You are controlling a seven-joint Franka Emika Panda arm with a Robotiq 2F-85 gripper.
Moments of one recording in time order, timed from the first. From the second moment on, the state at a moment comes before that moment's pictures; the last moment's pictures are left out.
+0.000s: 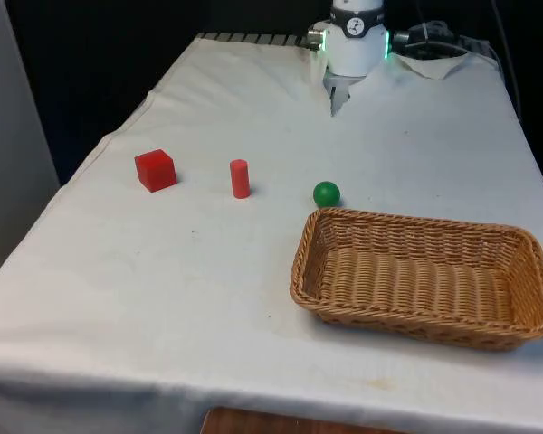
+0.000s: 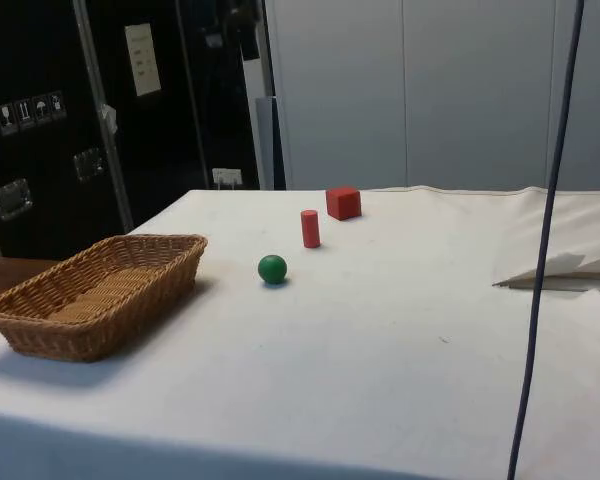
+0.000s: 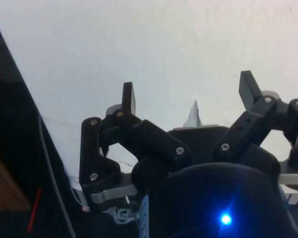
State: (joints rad) arm 0.58 0.09 -0.57 -1.85 0.06 1.85 -0.04
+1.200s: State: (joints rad) arm 0.58 0.19 -0.51 -2.01 0.03 2.14 0.01
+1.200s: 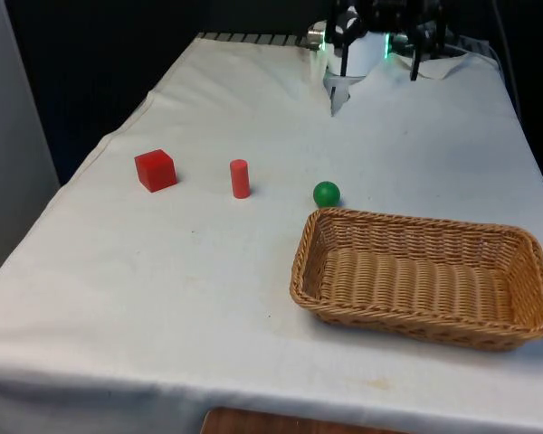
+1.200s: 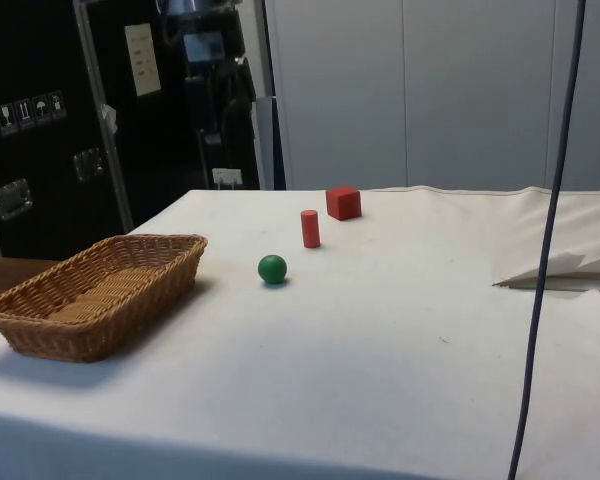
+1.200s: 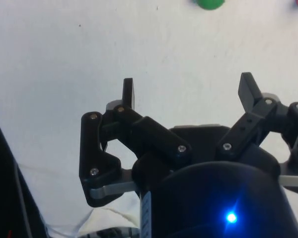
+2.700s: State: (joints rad) arm 0.53 0.32 -0.52 -2.24 0.15 2.59 -0.13
